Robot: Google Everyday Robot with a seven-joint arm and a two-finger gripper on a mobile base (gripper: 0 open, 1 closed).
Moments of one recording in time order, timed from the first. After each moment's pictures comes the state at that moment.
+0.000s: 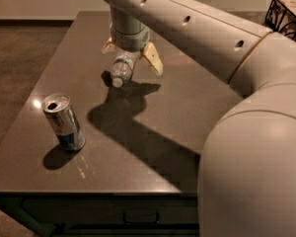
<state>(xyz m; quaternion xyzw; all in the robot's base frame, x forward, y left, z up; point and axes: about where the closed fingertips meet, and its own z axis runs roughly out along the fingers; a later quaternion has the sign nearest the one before) 0.688 0.037 0.874 -0.96 0.22 -0.17 0.06</state>
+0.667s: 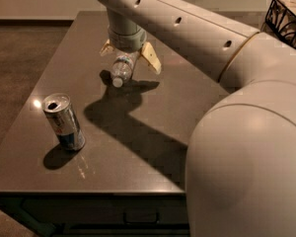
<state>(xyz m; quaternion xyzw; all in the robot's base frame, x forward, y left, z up) 0.695 0.043 0.867 -0.97 0.19 -0.17 0.04</state>
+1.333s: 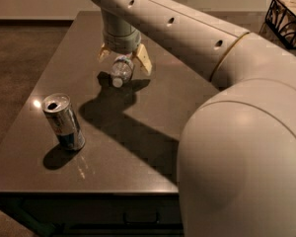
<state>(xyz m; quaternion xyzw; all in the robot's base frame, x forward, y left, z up) 0.693 0.060 0.860 -0.98 0.15 -0.15 0.04</state>
